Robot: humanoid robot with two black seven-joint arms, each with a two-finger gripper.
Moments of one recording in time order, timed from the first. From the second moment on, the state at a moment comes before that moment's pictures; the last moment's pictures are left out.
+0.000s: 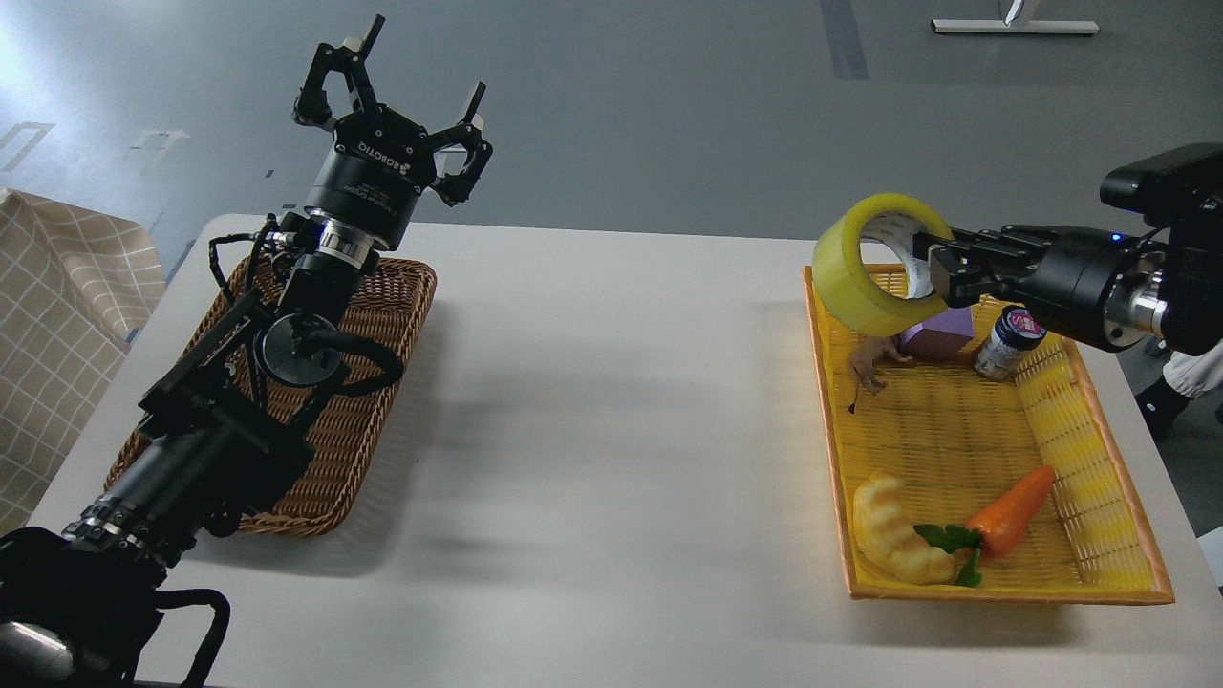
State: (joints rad) left arm -0.60 0.20 -1.10 -0.97 0.14 -0.49 -0.35; right arm 0.66 -0.81 0.84 1.63 -1.81 0.49 -0.04
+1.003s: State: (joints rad) left arm -0.60 0.20 -1.11 -0.97 0.13 -0.49 -0.35; right arm 0.92 -0.27 0.42 1.17 -1.83 0.49 -0.04
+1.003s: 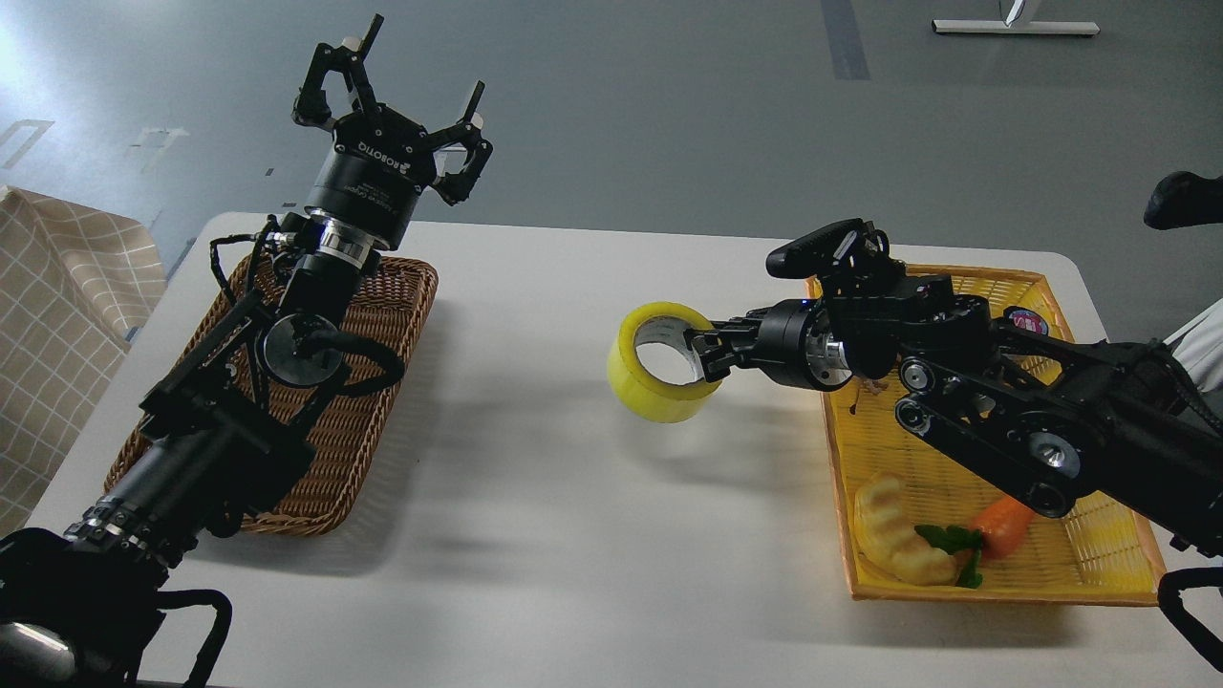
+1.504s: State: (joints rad) left arm -0.59 0.19 -1.11 -0.97 0.13 -0.49 -0.35; right arm 0.95 -0.07 0.36 0.96 -1.83 0.49 -0.04
